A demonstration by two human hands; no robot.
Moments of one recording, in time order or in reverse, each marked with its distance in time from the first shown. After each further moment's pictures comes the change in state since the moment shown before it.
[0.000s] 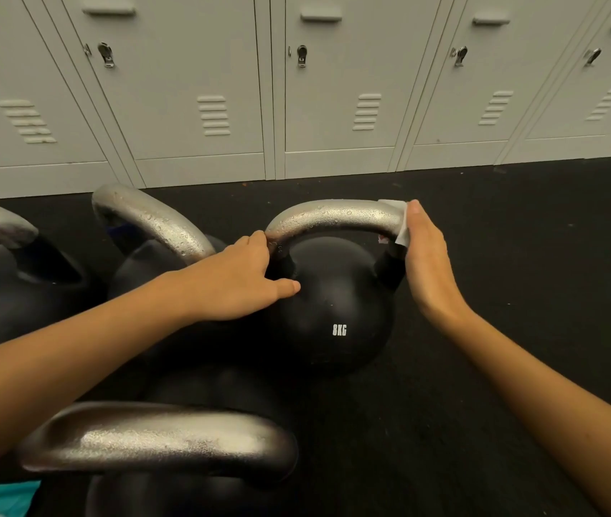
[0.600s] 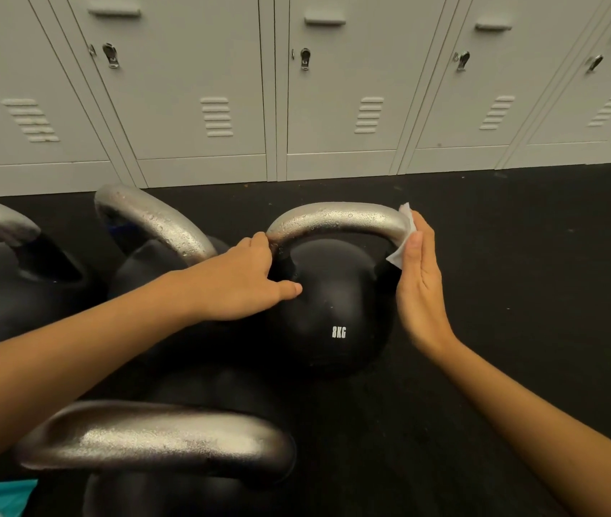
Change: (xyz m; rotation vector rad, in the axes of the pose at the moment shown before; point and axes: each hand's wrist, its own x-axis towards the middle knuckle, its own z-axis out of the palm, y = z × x) left_hand 0.000 0.002 0.000 -0.026 -0.022 -0.028; right_hand -0.020 0.029 0.007 -0.024 0.043 -0.153
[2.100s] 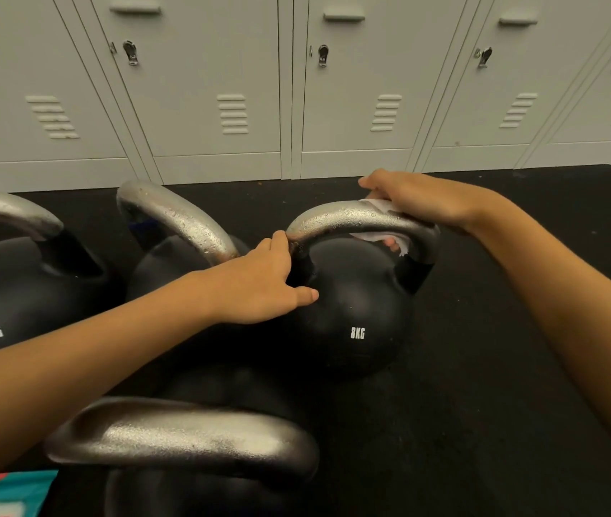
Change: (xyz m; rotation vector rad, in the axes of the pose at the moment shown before) left_hand -0.008 0.006 -0.002 0.043 -0.030 0.051; right_hand 0.100 -0.091 0.003 -0.494 -0.846 0.287
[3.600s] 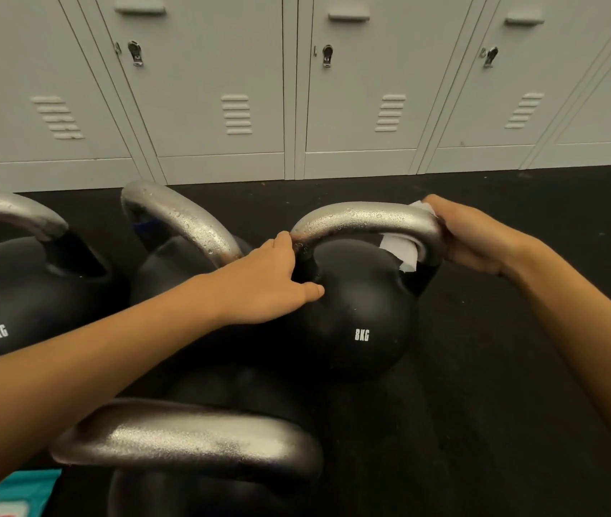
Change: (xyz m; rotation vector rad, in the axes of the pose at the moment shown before) left_hand -0.001 0.001 0.001 -0.069 0.051 -0.015; right_hand -0.010 0.054 0.009 0.559 0.191 0.157
